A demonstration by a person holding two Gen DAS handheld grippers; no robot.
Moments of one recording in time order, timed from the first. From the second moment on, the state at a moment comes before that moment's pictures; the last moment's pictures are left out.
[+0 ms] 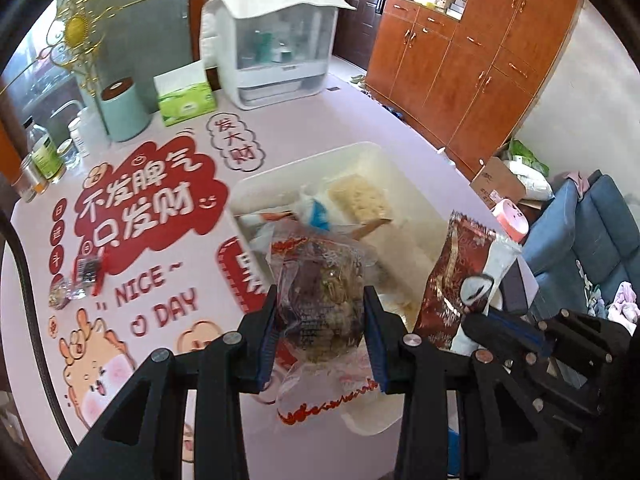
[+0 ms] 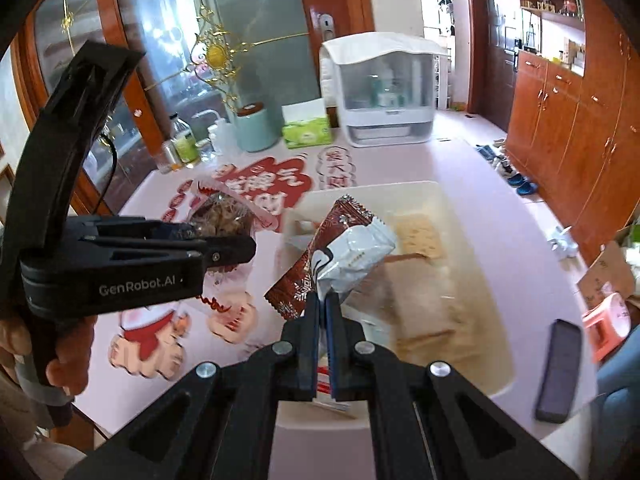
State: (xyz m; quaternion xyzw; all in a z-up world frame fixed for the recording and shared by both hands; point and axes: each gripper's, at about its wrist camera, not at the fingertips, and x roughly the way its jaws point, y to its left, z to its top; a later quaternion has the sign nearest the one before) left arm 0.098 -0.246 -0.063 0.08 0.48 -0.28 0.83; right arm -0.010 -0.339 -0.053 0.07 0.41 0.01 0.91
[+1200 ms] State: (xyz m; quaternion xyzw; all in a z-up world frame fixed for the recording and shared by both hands) left arm 0.084 -0.252 -0.067 0.12 0.47 -0.16 0.86; right arm 0.002 -0.391 -0.096 0.10 0.48 0.07 0.87
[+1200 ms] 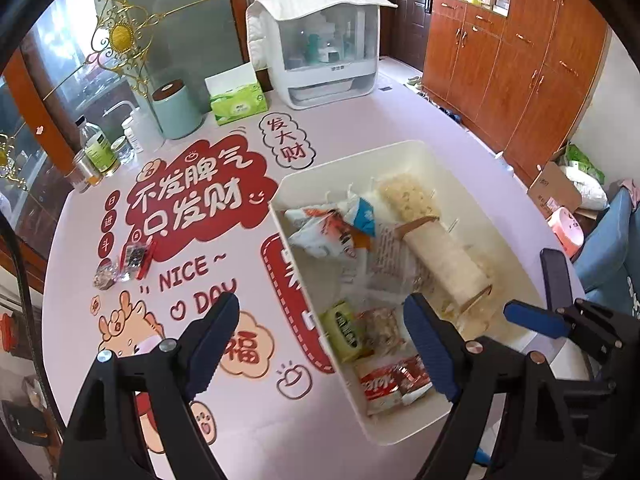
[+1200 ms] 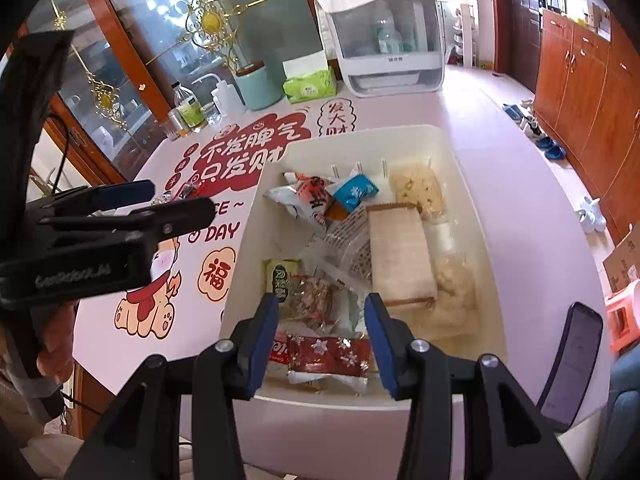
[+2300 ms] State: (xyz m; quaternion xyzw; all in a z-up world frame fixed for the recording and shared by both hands) left arm 0.184 0.069 0.065 0.19 0.36 -0.03 0.91; right arm 0.140 -0.186 0.032 -0.02 0.41 0.05 0.91
